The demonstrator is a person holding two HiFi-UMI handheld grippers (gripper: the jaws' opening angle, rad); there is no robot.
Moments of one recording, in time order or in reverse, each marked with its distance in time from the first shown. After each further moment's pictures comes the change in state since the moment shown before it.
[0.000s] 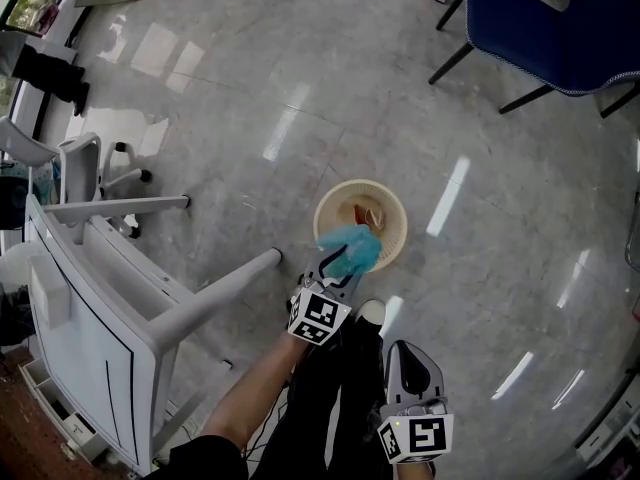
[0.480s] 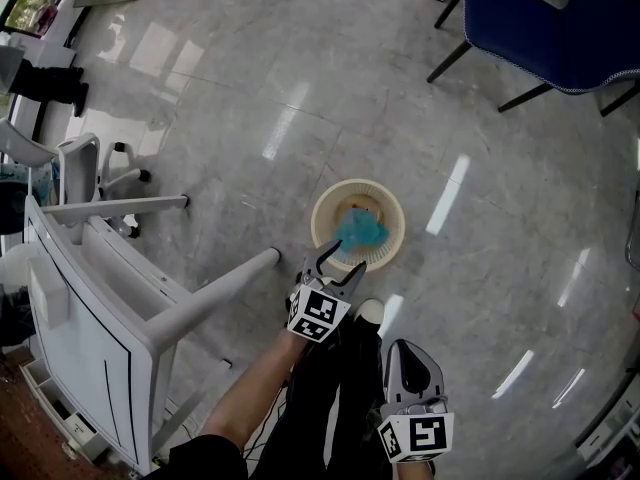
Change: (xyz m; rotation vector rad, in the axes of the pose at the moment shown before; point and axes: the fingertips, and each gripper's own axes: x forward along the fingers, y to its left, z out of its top) left arm 0.008 0.000 0.000 -0.007 0.020 0.002; right arm 0.000 -0.008 0.001 0.007 0.002 0.001
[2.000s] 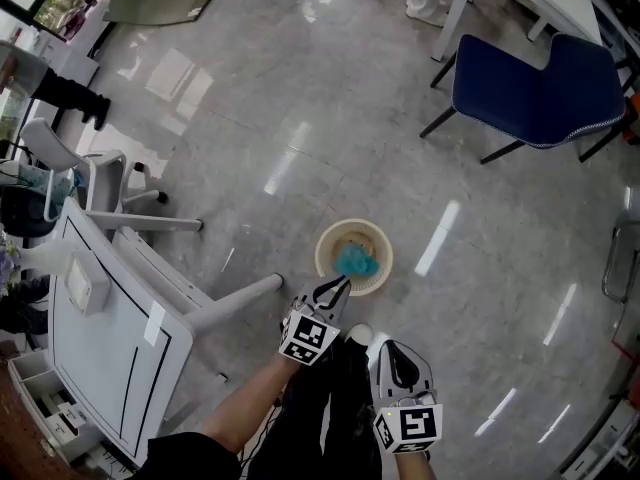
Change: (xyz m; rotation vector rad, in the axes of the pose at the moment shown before) left arm -0.103 -0.006 0.114 -0.018 -0.109 0.035; right arm -0.049 0.043 0.094 -0.123 -0.045 0.067
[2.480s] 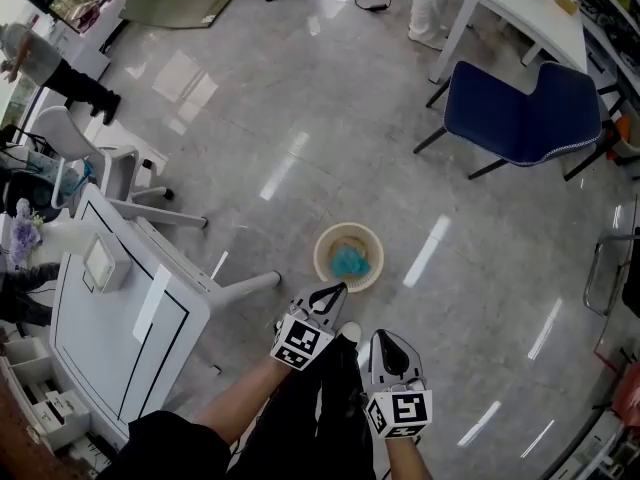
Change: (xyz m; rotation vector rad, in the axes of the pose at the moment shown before) left arm -0.082 -0.032 0.088 0.009 -0.079 -0.020; right arm -0.045 0.032 0.047 -0.010 -0.038 0.031
